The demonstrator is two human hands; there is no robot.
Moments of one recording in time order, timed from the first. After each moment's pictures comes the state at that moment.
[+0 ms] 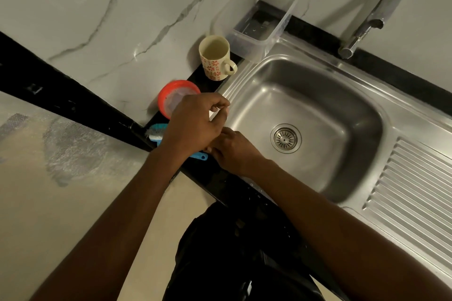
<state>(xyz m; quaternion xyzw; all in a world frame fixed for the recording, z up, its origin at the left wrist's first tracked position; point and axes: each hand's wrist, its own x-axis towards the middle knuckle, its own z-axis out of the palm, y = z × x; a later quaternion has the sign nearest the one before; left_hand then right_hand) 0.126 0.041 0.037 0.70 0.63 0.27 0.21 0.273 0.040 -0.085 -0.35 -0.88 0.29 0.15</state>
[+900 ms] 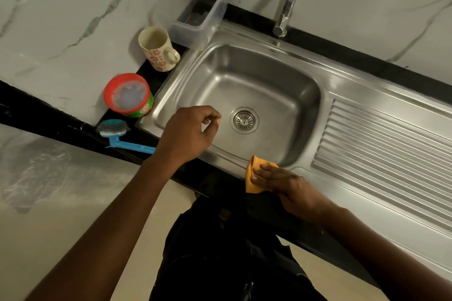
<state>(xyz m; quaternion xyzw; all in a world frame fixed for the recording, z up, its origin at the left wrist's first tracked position) 0.216 -0.007 0.014 0.74 0.57 0.24 0.26 0.521 -0.117 -0.079 -0.42 -0.81 0.39 0.11</state>
